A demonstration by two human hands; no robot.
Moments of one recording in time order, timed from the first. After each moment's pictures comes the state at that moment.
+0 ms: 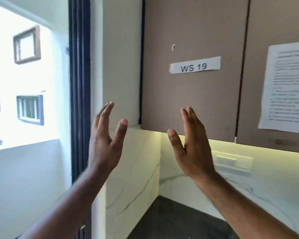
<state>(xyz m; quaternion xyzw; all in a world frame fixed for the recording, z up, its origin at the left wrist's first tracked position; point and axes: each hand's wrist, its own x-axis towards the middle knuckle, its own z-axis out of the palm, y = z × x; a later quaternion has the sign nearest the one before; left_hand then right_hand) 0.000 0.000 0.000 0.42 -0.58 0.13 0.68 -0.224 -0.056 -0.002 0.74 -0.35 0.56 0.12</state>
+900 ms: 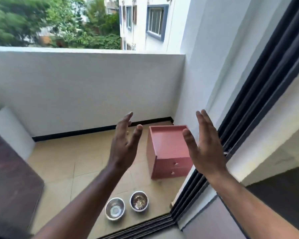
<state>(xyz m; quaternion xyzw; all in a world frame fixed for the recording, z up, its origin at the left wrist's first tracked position) 0.321 0.195 -0.301 0.72 -0.29 0.04 0.64 0.159 0.014 -0.259 0.89 -0.21 0.34 -0.21</state>
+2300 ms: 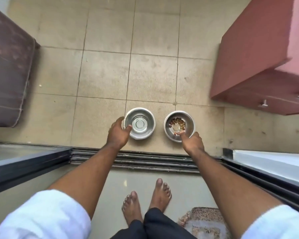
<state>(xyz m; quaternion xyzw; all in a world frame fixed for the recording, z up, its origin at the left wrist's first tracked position) 0.480 0.270 -1.096 0.87 0.17 -0.31 0.35 0.395 0.000 -1.098 0.76 -0.48 -0.30 -0.31</state>
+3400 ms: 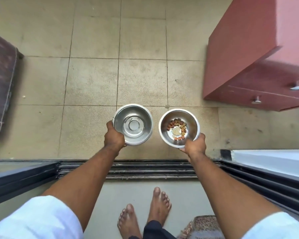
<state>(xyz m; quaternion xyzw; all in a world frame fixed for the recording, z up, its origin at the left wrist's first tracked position) 0.484 0.239 -1.124 0.83 0.28 -0.31 0.37 0.376 -0.023 -1.151 0.62 -0.62 -0.09 -0.48</state>
